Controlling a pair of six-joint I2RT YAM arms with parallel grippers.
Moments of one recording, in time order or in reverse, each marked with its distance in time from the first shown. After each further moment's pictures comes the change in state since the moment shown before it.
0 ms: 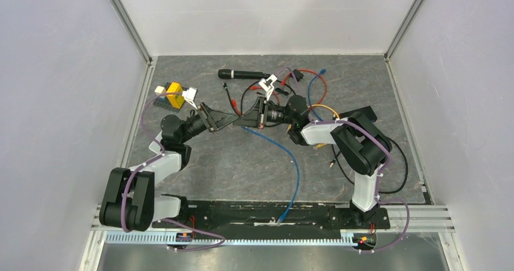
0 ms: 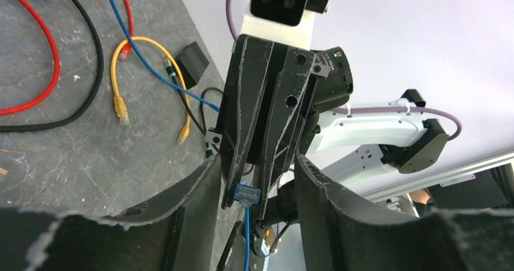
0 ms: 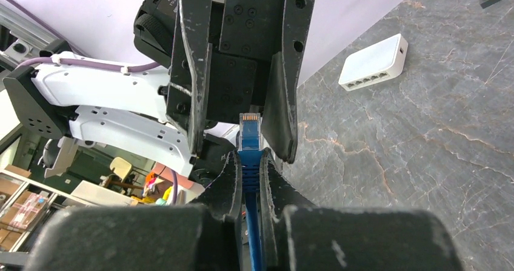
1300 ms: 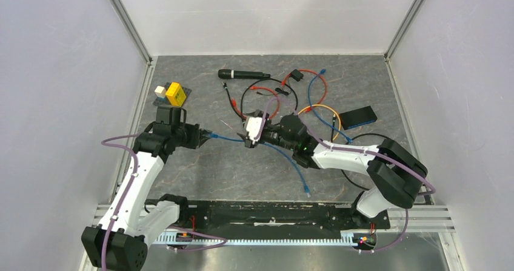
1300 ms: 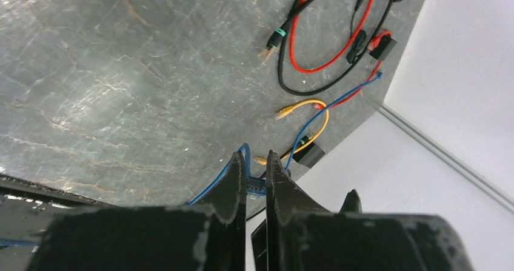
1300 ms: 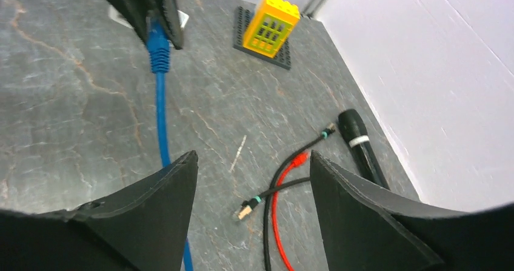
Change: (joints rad) left arm -0.046 -0.358 0.467 -1.908 -0.752 -0.261; right arm 0.230 -0.376 -0.167 -0.504 0.600 -1.514
